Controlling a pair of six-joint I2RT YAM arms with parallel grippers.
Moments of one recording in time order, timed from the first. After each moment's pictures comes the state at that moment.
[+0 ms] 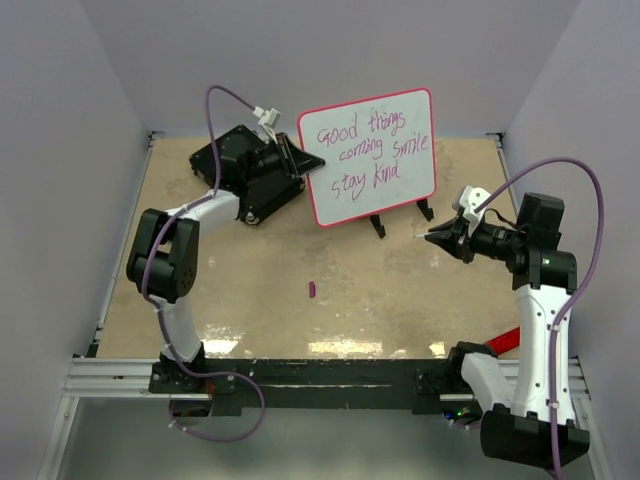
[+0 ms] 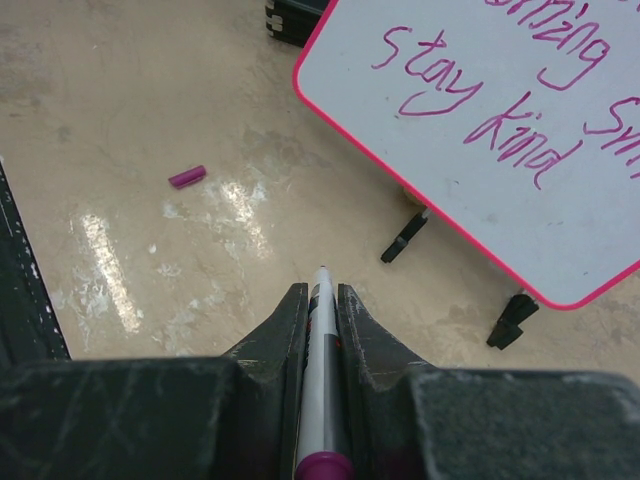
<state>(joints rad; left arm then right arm) -0.29 1.88 1.25 0.74 0.81 -0.73 -0.20 0.89 1.10 -0.92 -1.07 -0.81</state>
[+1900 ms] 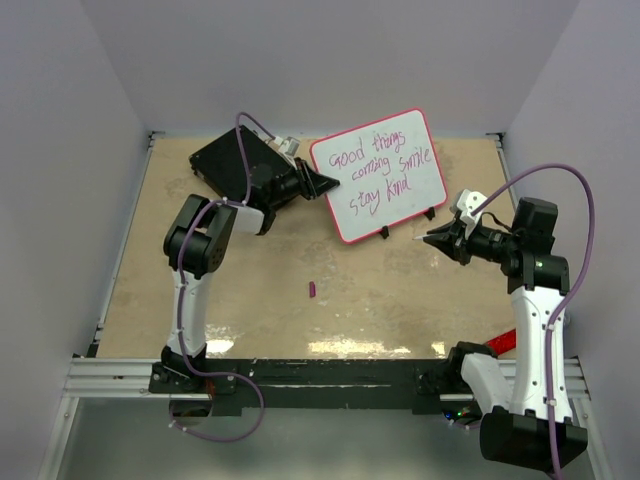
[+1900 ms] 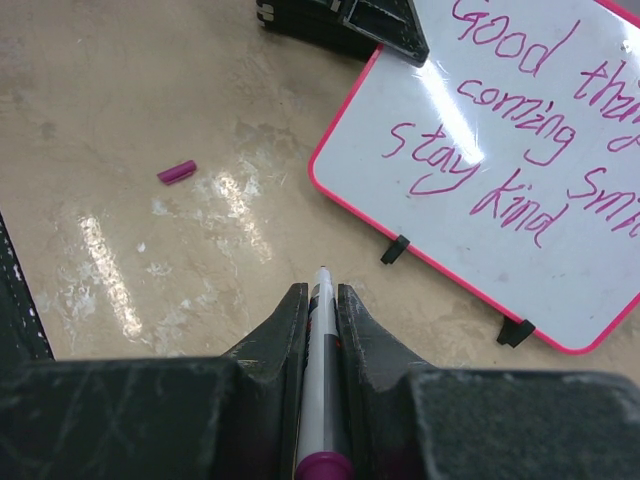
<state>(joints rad) -0.37 2.21 1.25 1.08 0.71 -0.72 -0.20 0.87 1.01 -0.83 -1.07 -0.78</state>
